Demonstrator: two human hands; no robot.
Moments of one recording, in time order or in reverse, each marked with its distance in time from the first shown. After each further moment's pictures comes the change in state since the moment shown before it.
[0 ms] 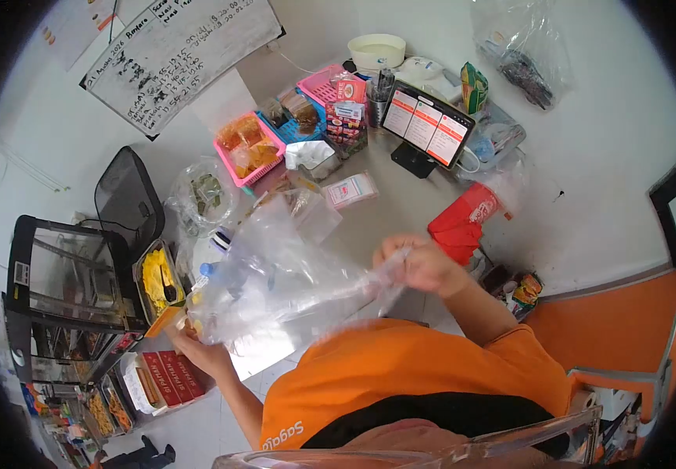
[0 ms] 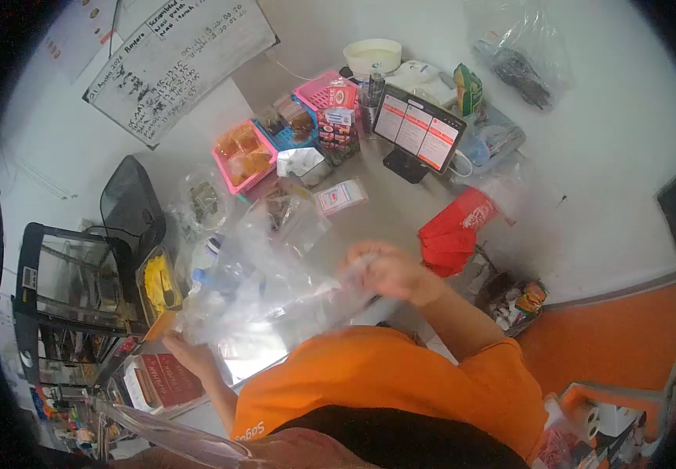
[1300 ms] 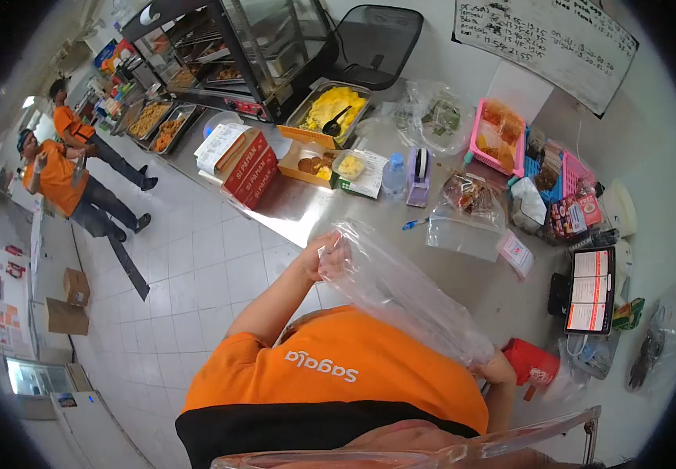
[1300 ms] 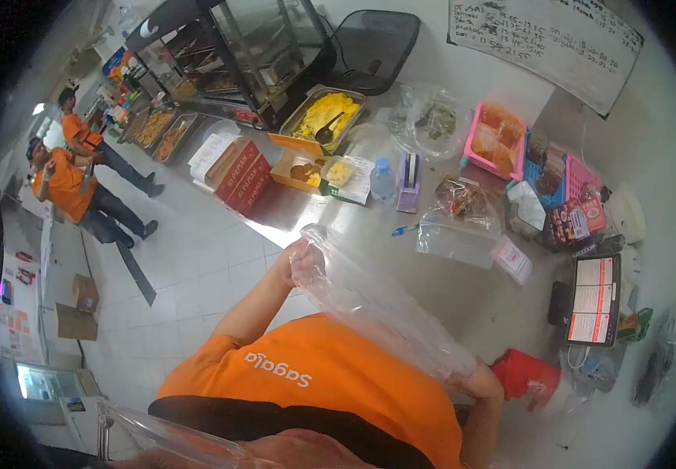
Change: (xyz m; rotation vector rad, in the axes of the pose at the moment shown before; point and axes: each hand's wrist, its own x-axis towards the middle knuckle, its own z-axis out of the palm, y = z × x) left_hand -0.101 -0.073 0.006 -2.555 -0.948 -0.829; right_hand -0.024 0.031 -0.094 -0.622 -0.363 0.583
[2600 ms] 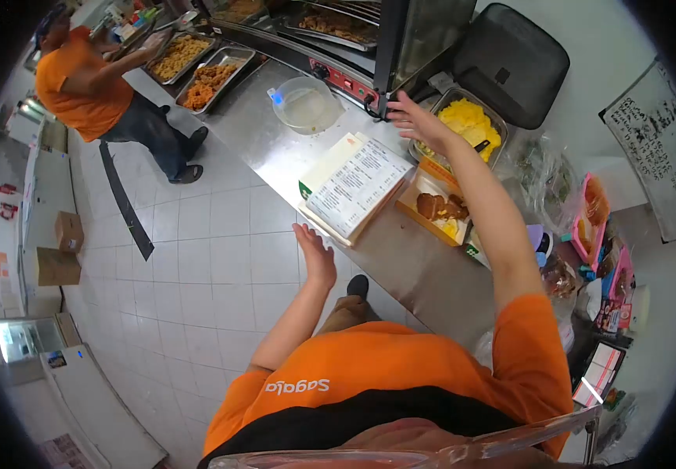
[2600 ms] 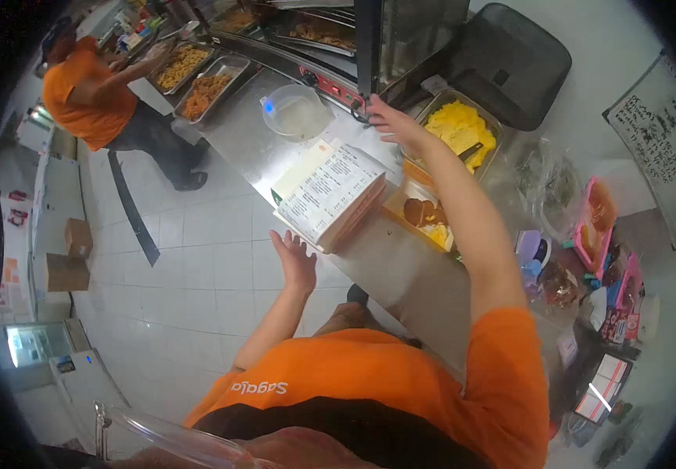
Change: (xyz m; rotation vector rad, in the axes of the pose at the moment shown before) left_hand -0.182 0.206 -0.049 0.210 1.491 1.017; right_hand 0.729 -0.172 0.360 -0.336 -0.357 0.108
